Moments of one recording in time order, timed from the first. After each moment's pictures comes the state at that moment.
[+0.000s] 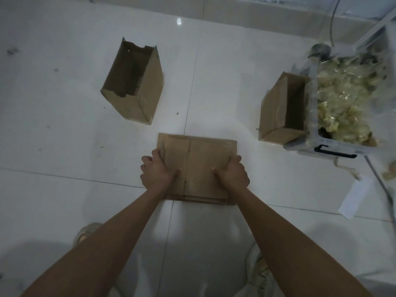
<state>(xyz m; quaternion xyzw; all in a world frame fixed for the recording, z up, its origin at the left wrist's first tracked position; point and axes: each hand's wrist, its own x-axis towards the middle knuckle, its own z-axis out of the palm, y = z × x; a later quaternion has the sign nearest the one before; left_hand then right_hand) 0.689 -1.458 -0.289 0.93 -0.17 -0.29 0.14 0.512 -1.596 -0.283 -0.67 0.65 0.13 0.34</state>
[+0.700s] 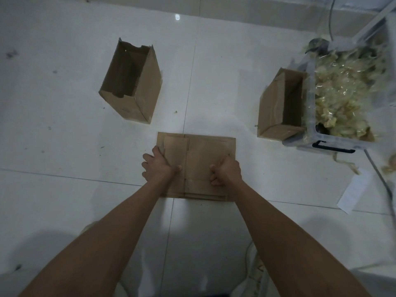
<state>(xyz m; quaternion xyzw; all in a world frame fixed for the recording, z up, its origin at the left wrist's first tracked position) 0.697 -1.477 -0.290 0.92 -0.13 -0.35 0.10 0.523 -1.596 -0.286 -0.60 0.63 0.12 0.48</state>
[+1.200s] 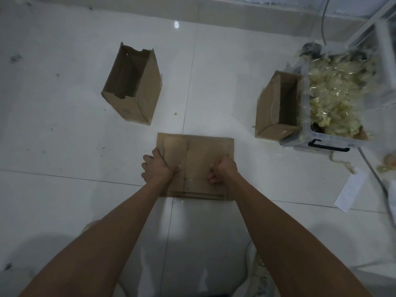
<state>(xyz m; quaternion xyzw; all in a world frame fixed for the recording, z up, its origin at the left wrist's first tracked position) 0.696 -1.467 -0.290 0.92 -0.15 -0.34 0.12 0.533 -1.606 -0.280 -0.52 0.65 0.15 0.54</state>
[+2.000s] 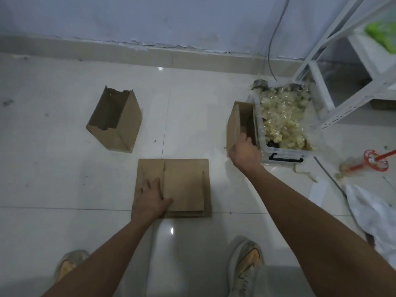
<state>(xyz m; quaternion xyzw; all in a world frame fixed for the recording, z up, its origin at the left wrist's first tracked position) 0.644 -1.452 -0.263 0.88 -0.33 -0.33 0.06 0.452 -1.714 -0.181 -0.80 0.58 0.05 0.12</state>
